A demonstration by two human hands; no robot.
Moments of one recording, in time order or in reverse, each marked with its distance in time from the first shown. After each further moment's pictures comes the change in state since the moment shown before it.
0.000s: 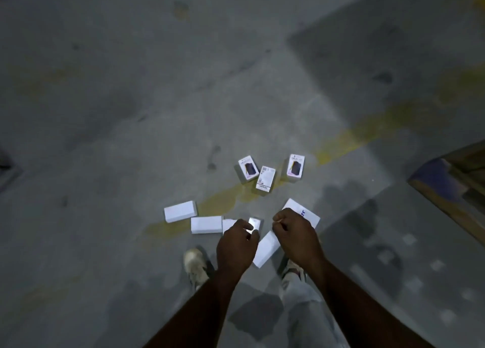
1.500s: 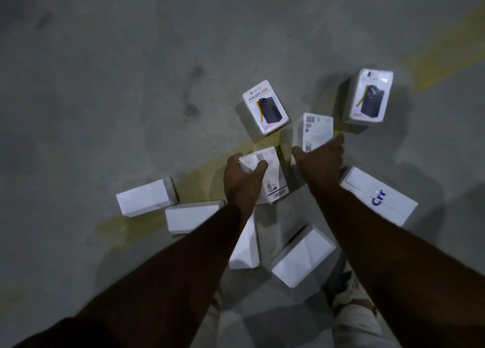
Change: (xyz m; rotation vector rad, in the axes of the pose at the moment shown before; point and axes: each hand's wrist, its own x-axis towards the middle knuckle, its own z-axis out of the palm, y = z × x) left_hand 0.398 -0.167 0.223 -0.461 0.015 -0.237; right_hand 0.379 0.182 0.263 0.207 0.326 0.501
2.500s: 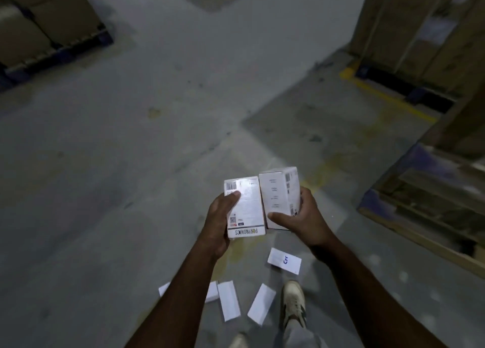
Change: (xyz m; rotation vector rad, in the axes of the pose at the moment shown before) left_hand -0.537 0.366 -0.253 -0.546 -0.652 0.352; right_hand -0.444 -0.180 -0.553 0.469 -0.235 -0.545
